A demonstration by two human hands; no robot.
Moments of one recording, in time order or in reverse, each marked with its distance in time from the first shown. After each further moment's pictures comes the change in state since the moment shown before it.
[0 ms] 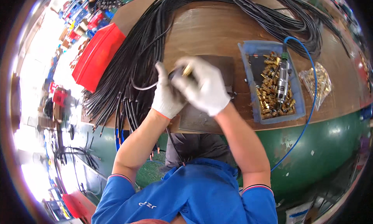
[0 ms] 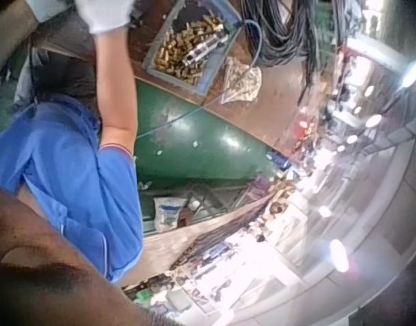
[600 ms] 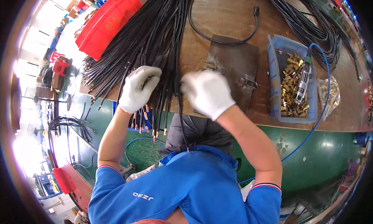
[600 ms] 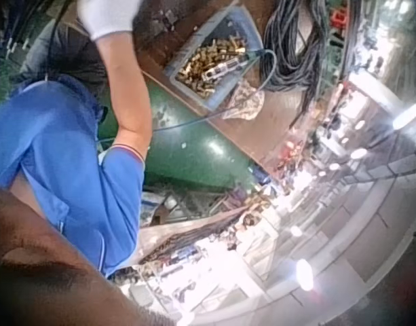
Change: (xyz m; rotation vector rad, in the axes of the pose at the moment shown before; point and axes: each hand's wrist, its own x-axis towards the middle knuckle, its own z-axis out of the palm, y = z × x) left_hand -0.112 0.094 -0.082 1.844 0.080 0.781; right_hand -0.045 -0.012 0.055 -0.446 -0.434 -0.013
